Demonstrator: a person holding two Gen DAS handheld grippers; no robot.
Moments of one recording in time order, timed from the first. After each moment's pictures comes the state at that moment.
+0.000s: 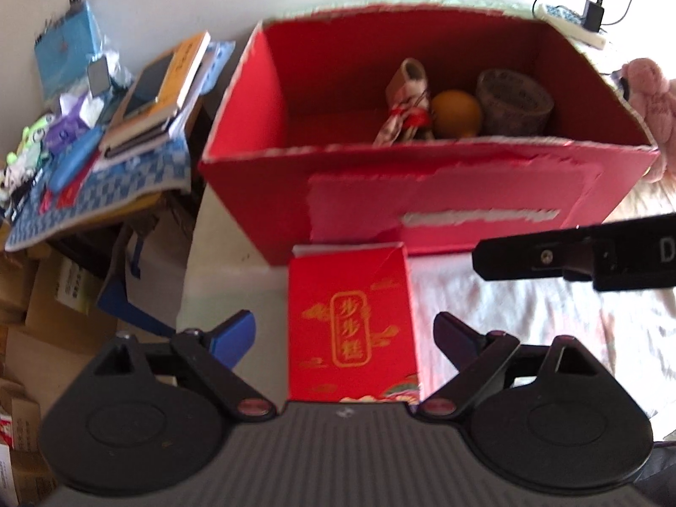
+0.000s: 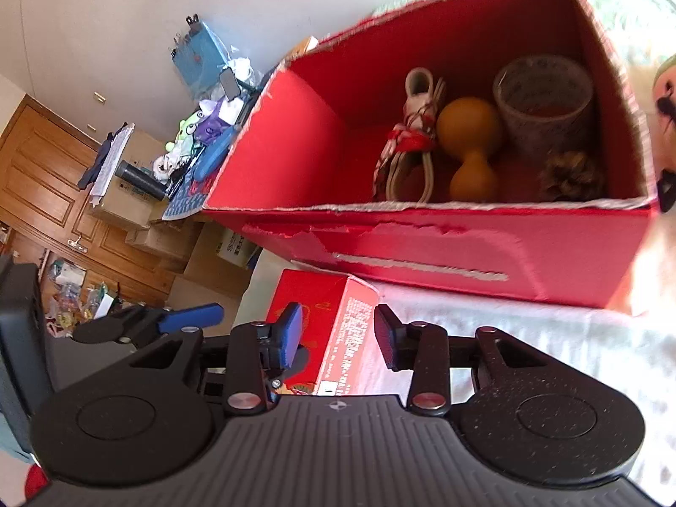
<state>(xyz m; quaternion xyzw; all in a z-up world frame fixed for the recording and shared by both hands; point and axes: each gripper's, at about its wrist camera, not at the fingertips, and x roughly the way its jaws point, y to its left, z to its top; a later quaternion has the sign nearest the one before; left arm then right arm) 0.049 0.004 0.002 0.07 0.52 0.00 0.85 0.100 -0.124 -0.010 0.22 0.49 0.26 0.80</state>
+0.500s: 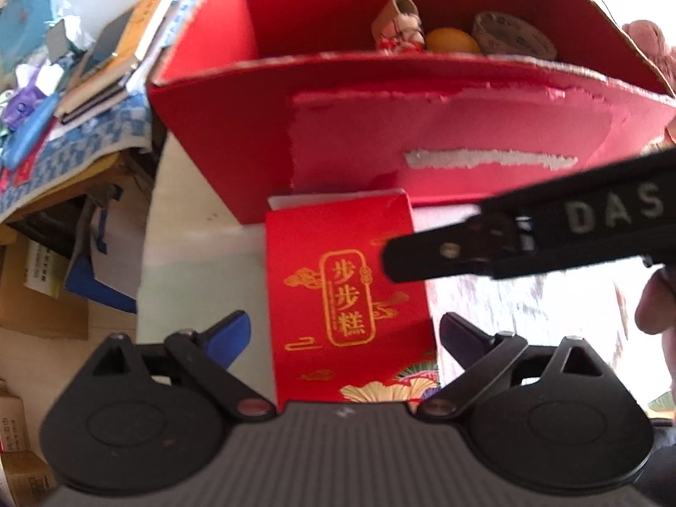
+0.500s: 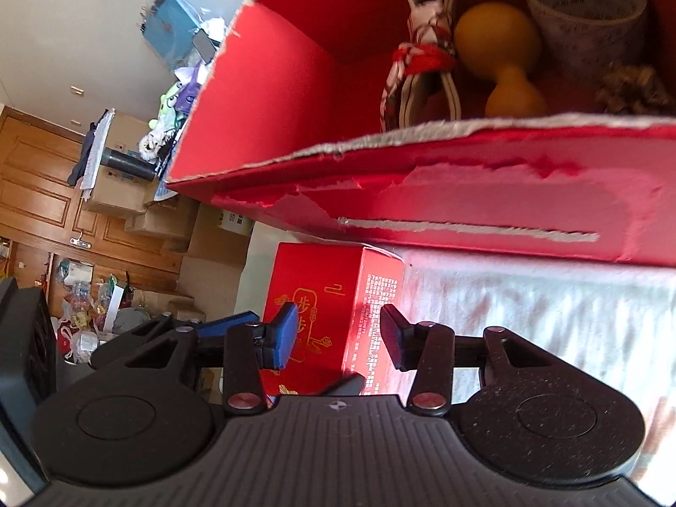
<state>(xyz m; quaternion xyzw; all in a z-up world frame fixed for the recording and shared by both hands) 0.059 0.016 -0.036 0.05 0.57 -0.05 0.82 0.120 -0.098 -0.044 0.25 0.56 0.25 0.75</state>
